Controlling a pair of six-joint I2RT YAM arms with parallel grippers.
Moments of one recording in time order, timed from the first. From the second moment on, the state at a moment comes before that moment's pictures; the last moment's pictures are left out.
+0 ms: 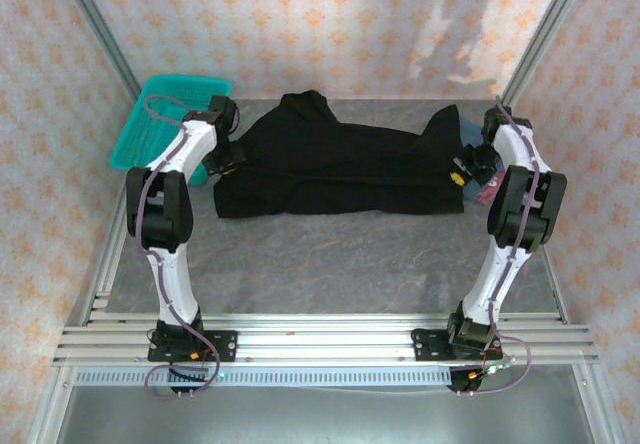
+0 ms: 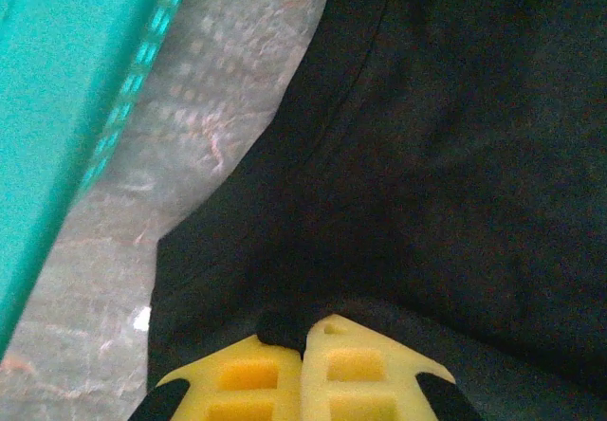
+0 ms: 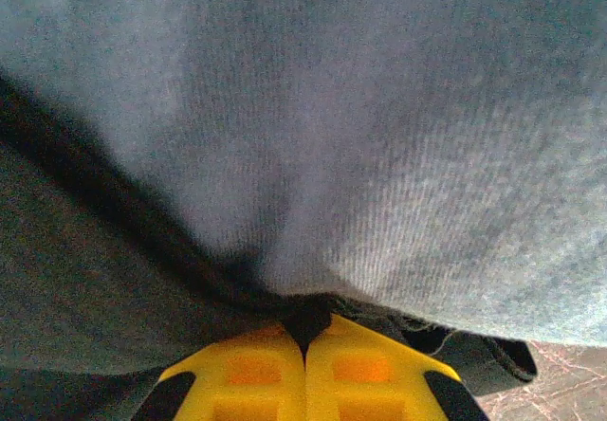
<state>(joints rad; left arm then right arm) -0.05 2.07 1.74 -0.99 -0.10 -0.51 -0.23 2.05 1.68 -1.08 -0.25 0.60</state>
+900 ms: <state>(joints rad) -0.04 1.53 1.53 -0.95 0.03 -0.56 -0.23 1.56 1.33 -0.96 -0.29 0.59</state>
